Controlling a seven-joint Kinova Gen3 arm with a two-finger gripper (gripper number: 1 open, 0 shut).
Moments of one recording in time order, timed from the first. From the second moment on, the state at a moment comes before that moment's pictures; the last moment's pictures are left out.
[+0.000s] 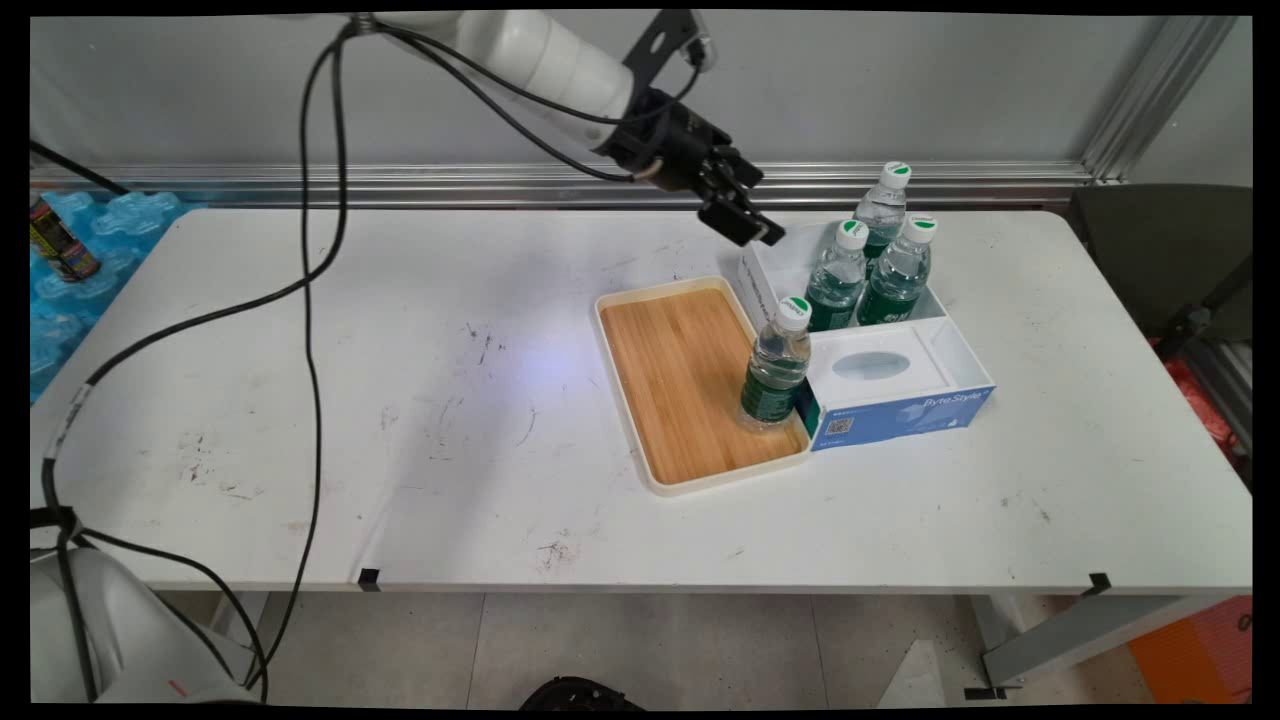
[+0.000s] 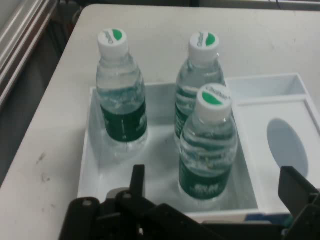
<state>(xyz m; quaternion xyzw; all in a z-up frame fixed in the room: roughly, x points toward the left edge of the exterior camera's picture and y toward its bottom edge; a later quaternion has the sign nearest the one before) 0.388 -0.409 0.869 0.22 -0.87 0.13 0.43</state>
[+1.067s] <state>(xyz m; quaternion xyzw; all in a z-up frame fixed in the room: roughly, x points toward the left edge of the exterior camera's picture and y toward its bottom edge) 0.325 -0.437 0.814 0.23 -0.86 0.12 0.45</state>
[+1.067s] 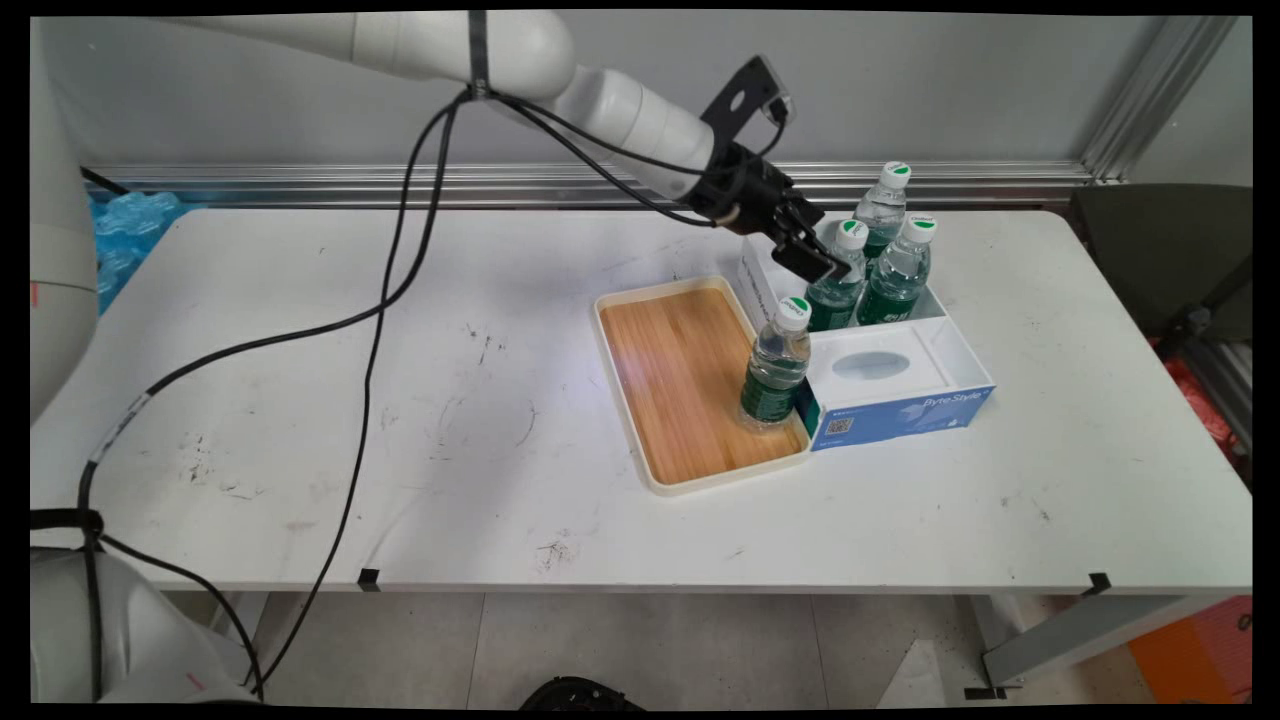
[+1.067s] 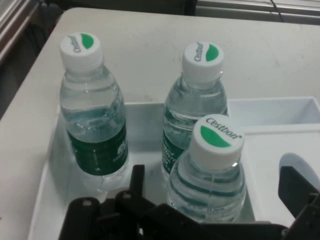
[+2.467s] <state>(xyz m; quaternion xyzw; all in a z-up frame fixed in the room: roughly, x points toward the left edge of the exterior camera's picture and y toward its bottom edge) 0.302 -0.453 0.772 0.23 -0.86 0.11 0.45</state>
